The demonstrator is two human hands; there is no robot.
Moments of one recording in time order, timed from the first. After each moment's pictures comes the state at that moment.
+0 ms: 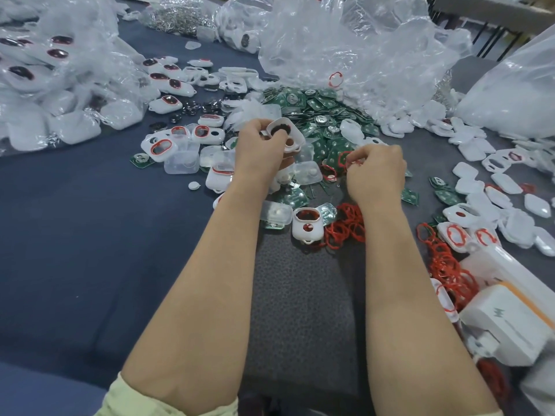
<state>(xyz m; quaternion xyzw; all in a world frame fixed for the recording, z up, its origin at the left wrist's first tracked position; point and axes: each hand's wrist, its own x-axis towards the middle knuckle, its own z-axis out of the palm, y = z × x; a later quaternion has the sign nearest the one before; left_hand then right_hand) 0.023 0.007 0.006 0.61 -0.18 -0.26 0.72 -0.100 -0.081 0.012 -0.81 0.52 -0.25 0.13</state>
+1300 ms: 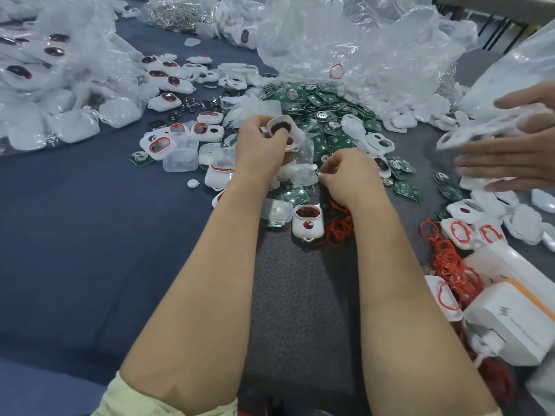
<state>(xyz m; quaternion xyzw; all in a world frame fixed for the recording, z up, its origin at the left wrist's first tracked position) 0.023 0.004 0.003 0.63 -0.19 -0.23 0.72 -0.087 -0.070 0.009 -0.86 0.45 -0.13 0.21</state>
